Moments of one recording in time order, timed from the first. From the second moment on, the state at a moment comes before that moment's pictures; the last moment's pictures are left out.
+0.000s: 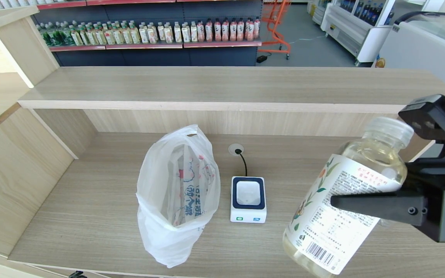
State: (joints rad) left arm 0.00 0.00 0.00 0.05 0.13 0.01; right arm 0.43 1.30 -0.67 -0.47 0.94 0.25
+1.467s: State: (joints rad) left arm 0.00 0.00 0.00 0.05 0.13 0.01; right arm 0.39 1.38 -0.66 -0.47 0.85 -0.22
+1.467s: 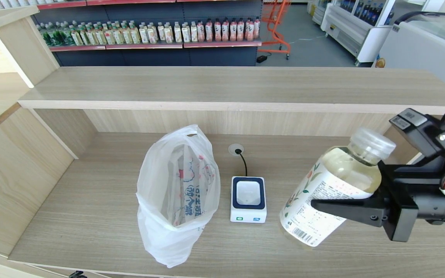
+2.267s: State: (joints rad) left arm 0.00 0.00 0.00 0.05 0.13 0.01; right arm 0.25 1.88 -0.91 -0.63 0.90 -0.97
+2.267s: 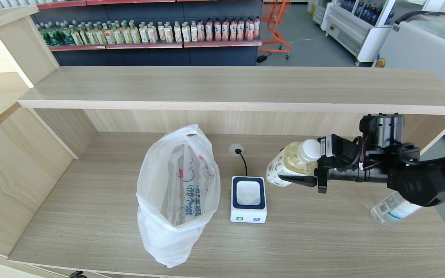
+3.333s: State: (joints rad) left arm 0.00 0.00 0.00 0.05 0.13 0.01; right arm 0.32 2.15 -1.16 -0.64 1.09 -1.16
